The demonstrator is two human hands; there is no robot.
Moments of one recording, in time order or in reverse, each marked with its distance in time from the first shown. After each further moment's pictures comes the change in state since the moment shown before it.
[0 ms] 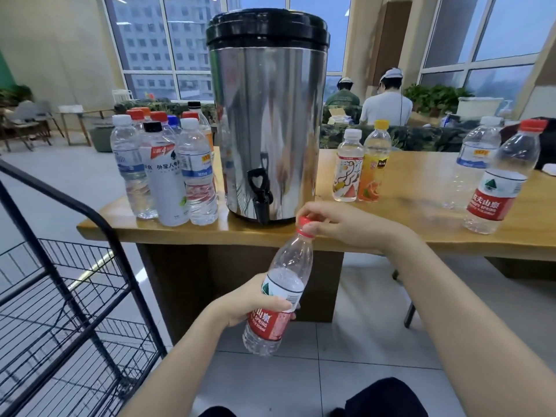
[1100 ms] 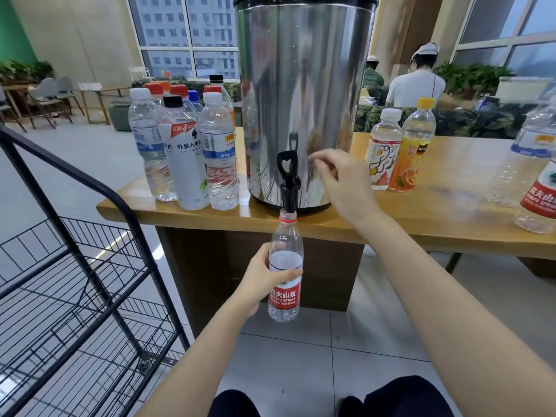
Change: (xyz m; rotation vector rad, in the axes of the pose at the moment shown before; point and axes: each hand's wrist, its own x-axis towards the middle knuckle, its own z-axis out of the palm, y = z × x) left_hand 0.024 -0.035 -0.024 -0.141 0.617 -0.028; right_hand 0.077 -0.009 0.030 -0.041 0.818 -0.098
